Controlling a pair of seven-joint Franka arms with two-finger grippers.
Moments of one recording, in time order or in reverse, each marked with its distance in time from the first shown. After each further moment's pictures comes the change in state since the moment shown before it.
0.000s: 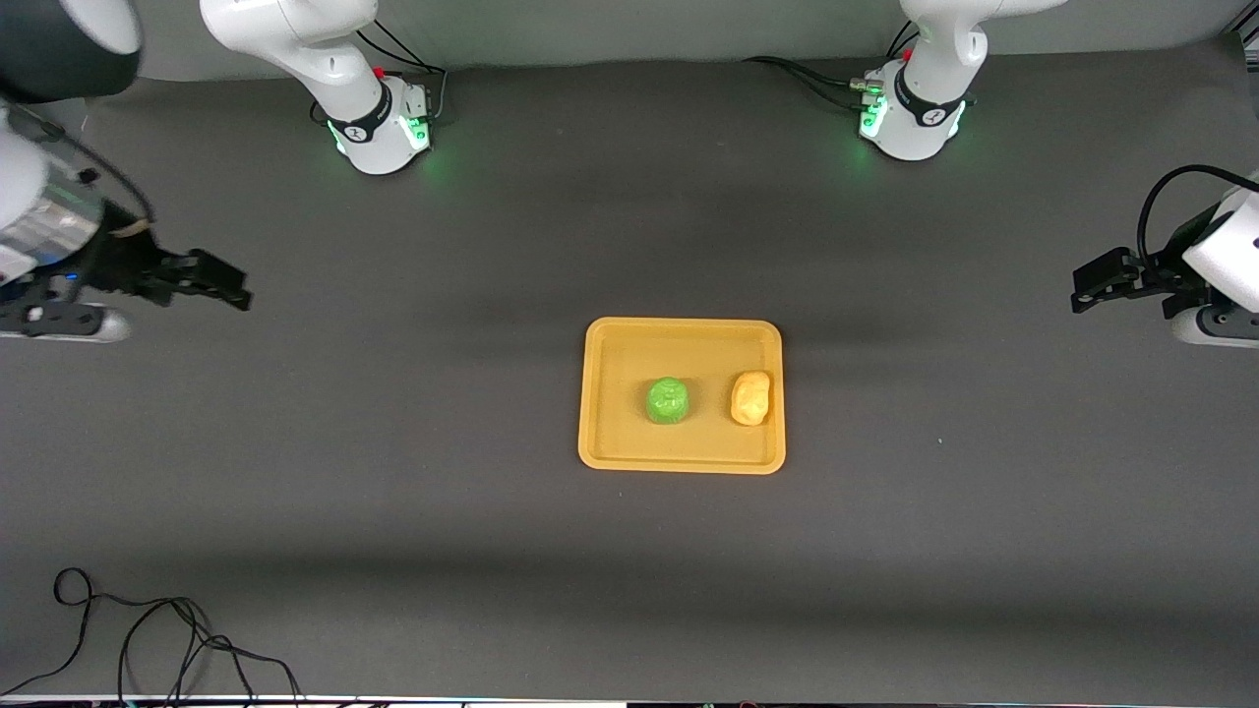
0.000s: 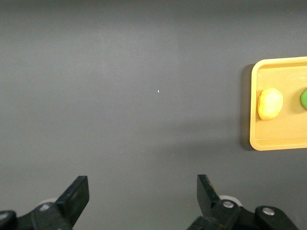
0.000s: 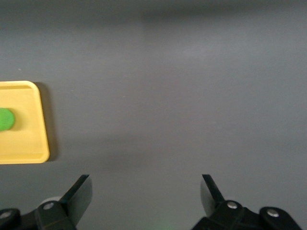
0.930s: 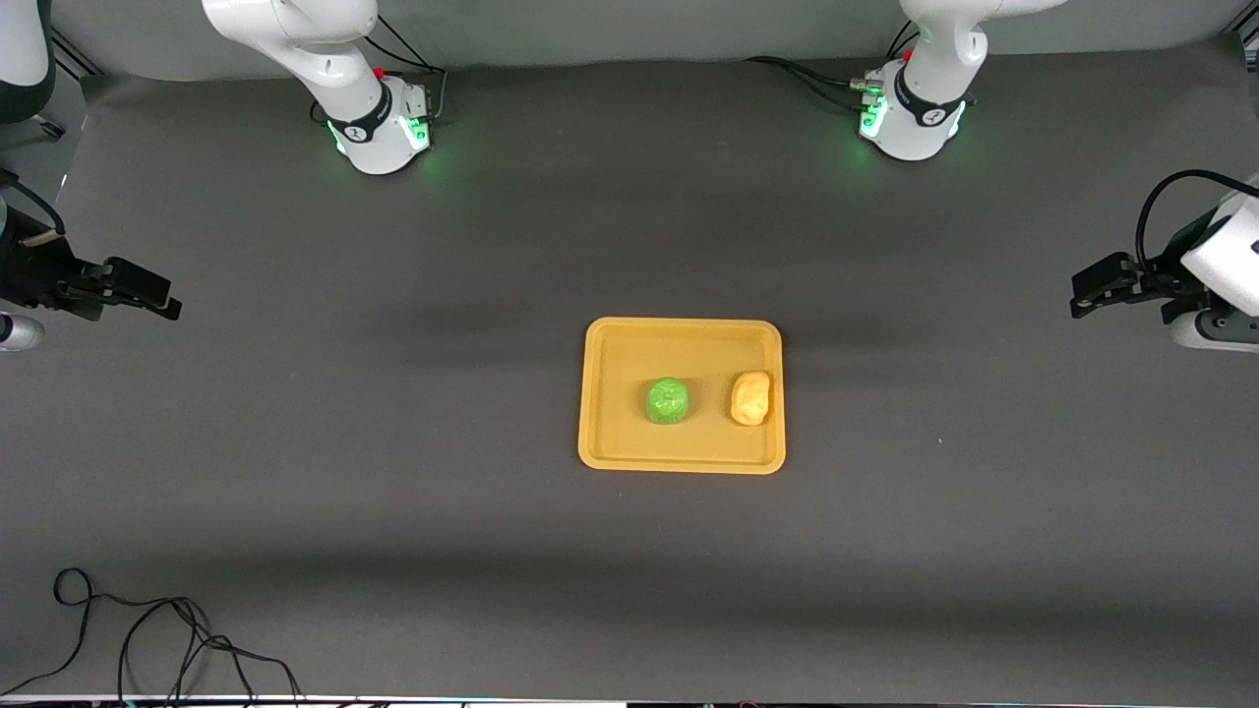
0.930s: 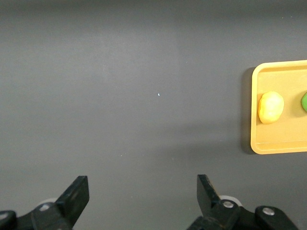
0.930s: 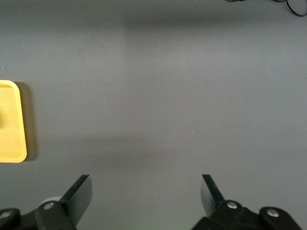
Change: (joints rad) left arm 0.000 0.001 0.000 -0.011 0.000 0.024 0.000; right arm -0.155 0.002 0.073 -0.003 -0.001 0.022 -0.128
